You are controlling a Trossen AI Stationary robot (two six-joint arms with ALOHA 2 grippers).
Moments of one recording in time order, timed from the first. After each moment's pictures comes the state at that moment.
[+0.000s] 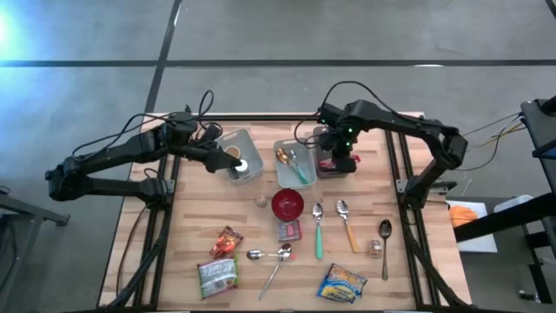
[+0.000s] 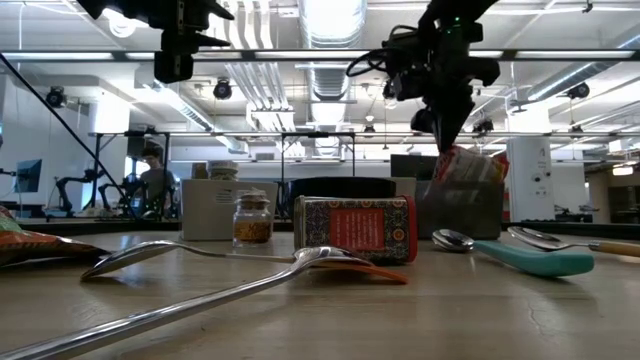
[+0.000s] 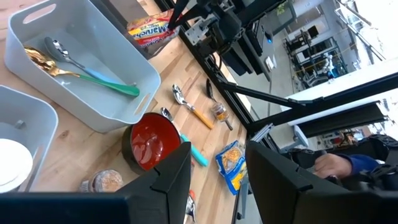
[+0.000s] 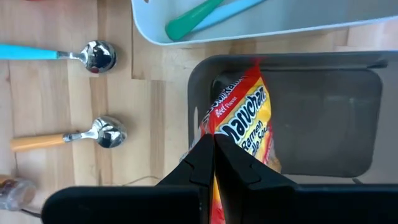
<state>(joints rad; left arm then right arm) 0.37 0.93 0.86 -0.39 0.44 -0.77 -0.49 1.64 1.37 -1.20 -0.25 -0.49</state>
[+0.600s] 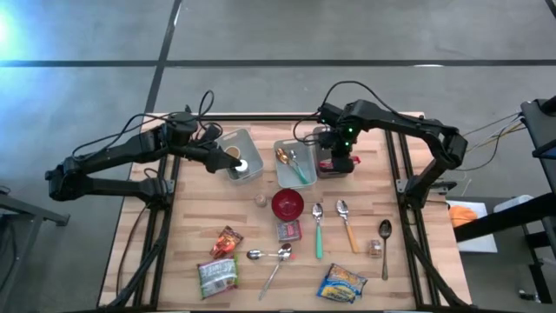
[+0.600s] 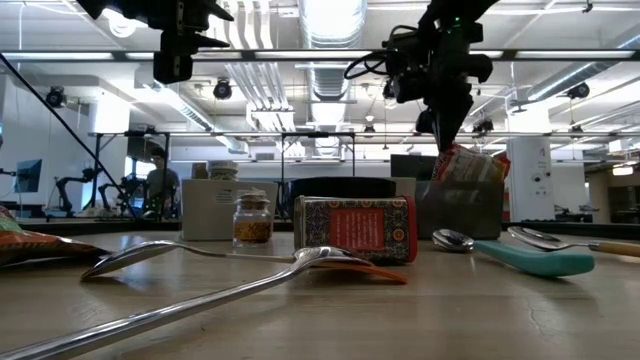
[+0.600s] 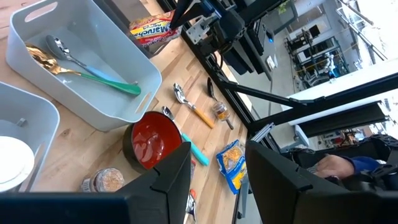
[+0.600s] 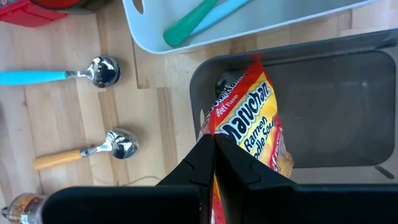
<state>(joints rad) 0.37 0.93 0.86 -0.40 0.44 -0.77 -0.50 1.64 1.37 -1.20 -0.27 -0.37</state>
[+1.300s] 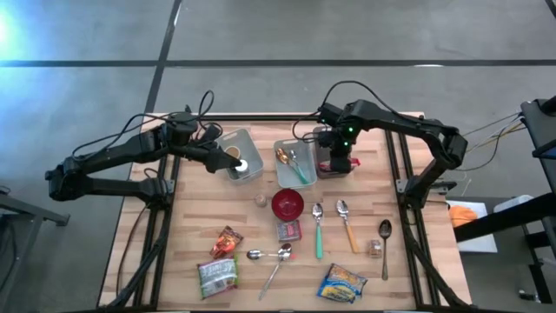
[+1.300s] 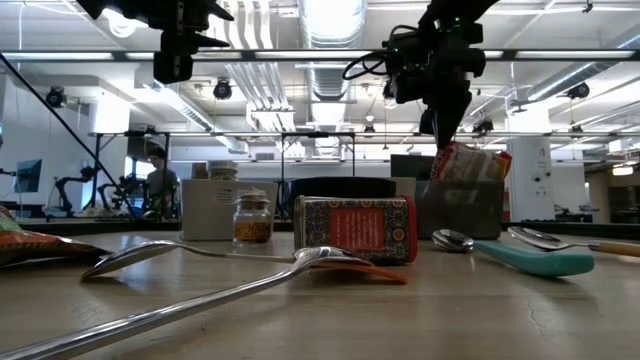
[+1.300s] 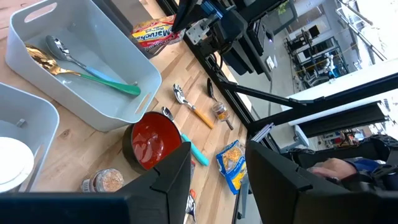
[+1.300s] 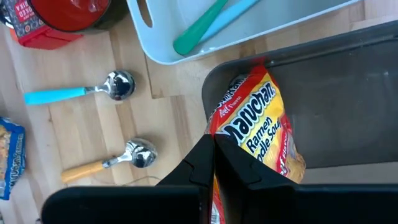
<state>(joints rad) 0.37 0.93 0.86 -0.39 0.44 -0.77 -0.50 1.64 1.37 -1.20 -0.32 -0.27</state>
